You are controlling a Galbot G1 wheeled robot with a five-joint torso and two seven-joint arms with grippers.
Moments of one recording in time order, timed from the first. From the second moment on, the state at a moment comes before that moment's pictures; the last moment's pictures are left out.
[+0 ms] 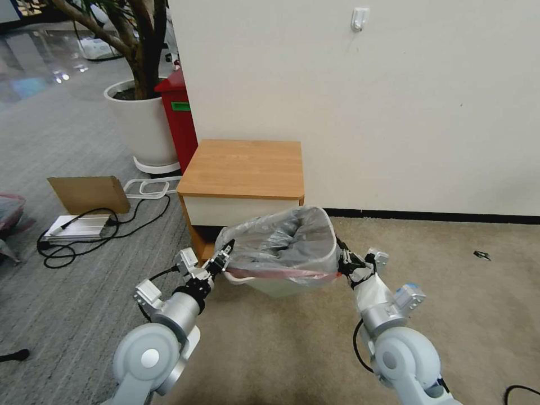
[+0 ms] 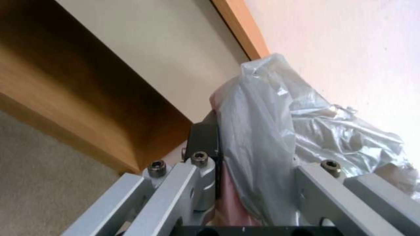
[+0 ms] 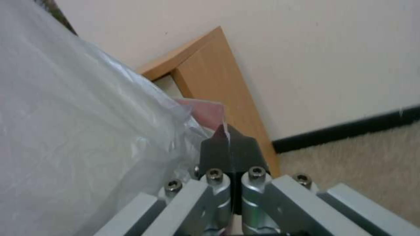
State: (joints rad) left arm 1.45 -1.24 -0.44 -2.20 -1.31 0.28 -0.28; right arm -1.40 1.35 0.37 1.96 0.53 -0.06 0.03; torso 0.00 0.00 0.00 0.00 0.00
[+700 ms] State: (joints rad) left arm 1.45 -1.24 -0.46 -2.21 -1.39 0.28 -0.26; right arm -1.38 1.37 0.35 1.84 0.33 0.02 -0.01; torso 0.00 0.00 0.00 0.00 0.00
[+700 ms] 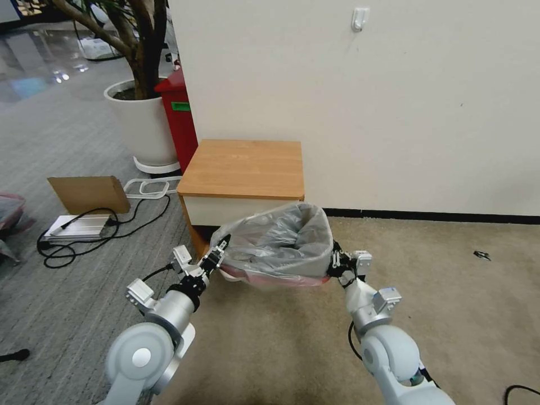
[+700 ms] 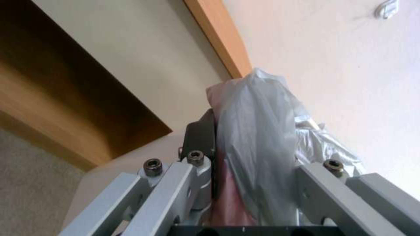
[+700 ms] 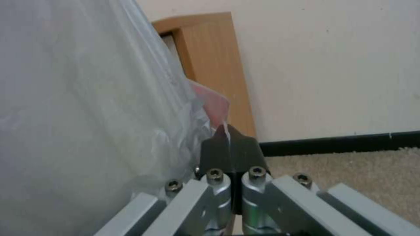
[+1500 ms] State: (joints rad) left arm 1.48 -1.25 -0.47 -2.25 -1.42 0.30 -0.25; right arm -1.28 1.38 0.35 1.70 -0.01 0.17 0.00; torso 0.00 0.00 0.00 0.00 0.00
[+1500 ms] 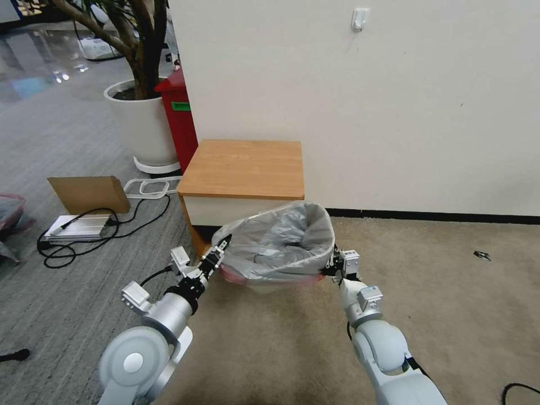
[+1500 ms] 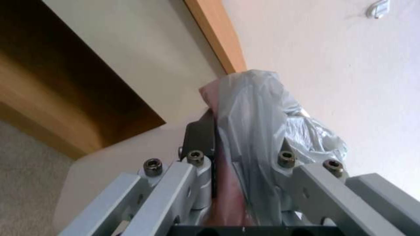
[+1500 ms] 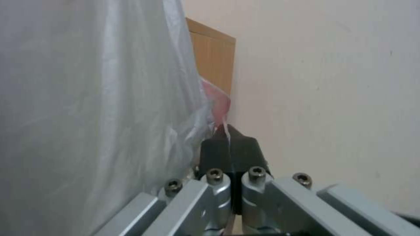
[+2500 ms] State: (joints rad) left arm 1.48 -1.25 -0.49 -2.24 -1.47 0.31 -0.25; right arm -1.26 1.40 0.35 1.65 -0.20 0.20 0.03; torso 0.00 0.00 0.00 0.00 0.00
